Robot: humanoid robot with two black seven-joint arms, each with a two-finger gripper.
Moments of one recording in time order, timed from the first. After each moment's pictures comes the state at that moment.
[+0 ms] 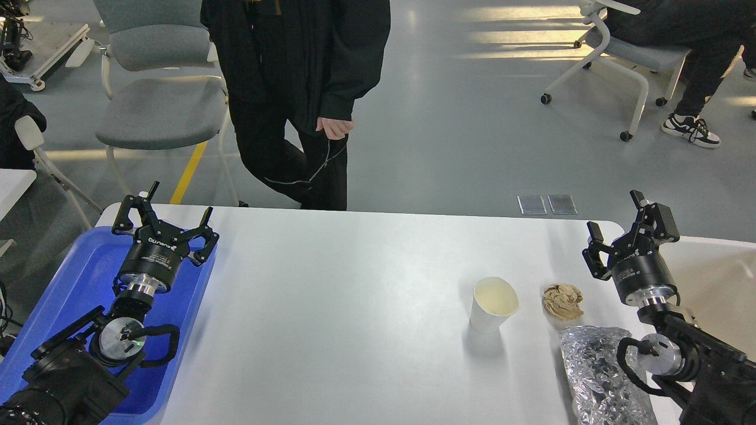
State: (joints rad) left arm -0.49 0.34 -0.88 -0.55 -0.08 -0.64 -0.50; right arm 0.55 -0.38 0.52 0.61 -0.02 0.19 0.79
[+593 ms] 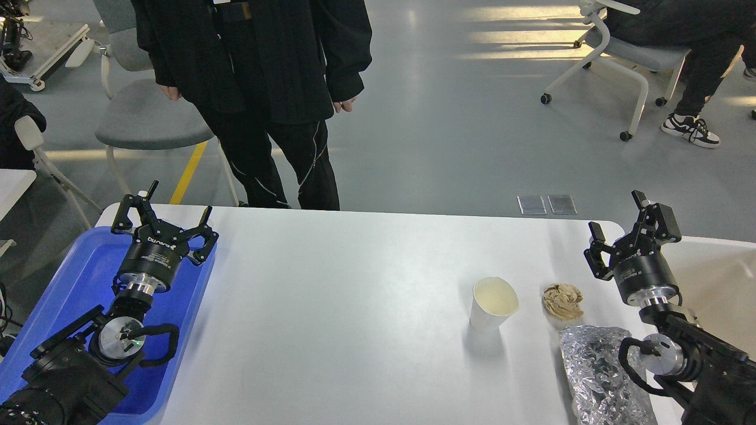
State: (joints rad) left arm -0.49 0.34 -0.88 -0.55 -0.08 -0.64 -0.50; right arm 0.55 -0.39 0.52 0.60 -0.01 0.19 0.79
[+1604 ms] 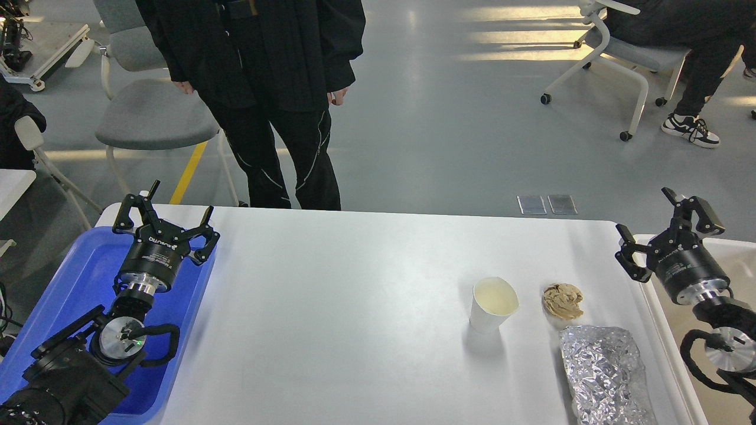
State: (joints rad) left arm -0.49 0.34 -0.88 -0.55 -0.07 -0.64 -0.50; right arm 0.53 -0.61 0.53 0.74 0.10 0.31 0.56
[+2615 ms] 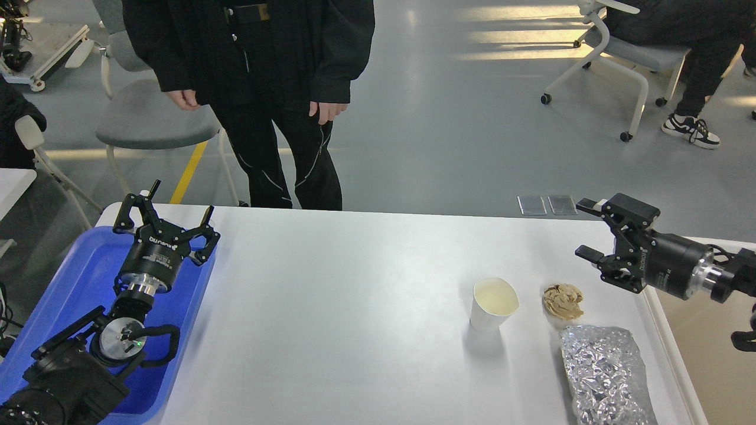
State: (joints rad) left arm -0.49 0.34 -0.88 -0.55 -0.07 -0.64 -0.50; right arm 0.65 -0.89 0.42 1.17 -0.57 0.35 0.34
